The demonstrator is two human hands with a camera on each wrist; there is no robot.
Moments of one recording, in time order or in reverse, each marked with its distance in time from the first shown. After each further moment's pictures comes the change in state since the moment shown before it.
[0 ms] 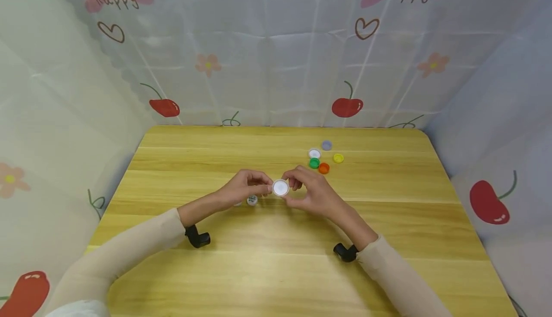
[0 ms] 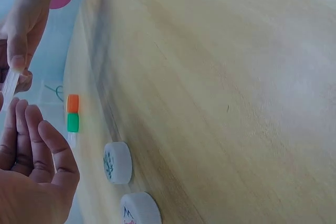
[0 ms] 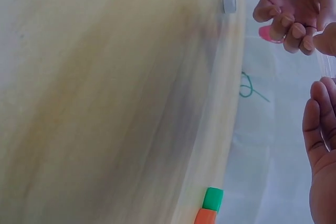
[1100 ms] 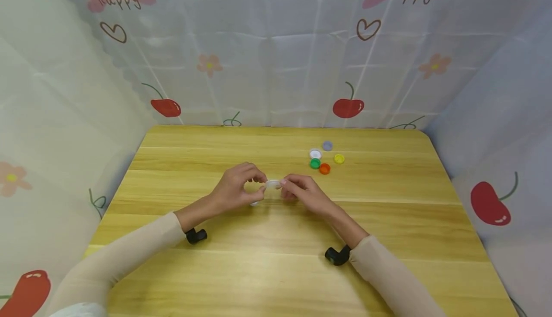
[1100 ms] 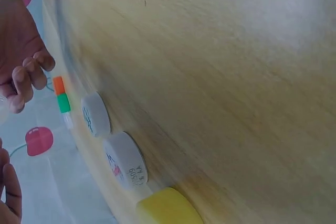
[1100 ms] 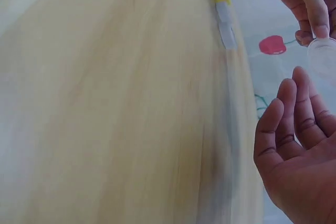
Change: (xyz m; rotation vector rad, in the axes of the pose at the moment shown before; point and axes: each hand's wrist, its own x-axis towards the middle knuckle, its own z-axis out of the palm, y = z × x) left_hand -0.010 -0.002 -0.004 0.833 0.349 0.606; right_hand 0.004 0.008 0.023 0.552 -0.136 0.451
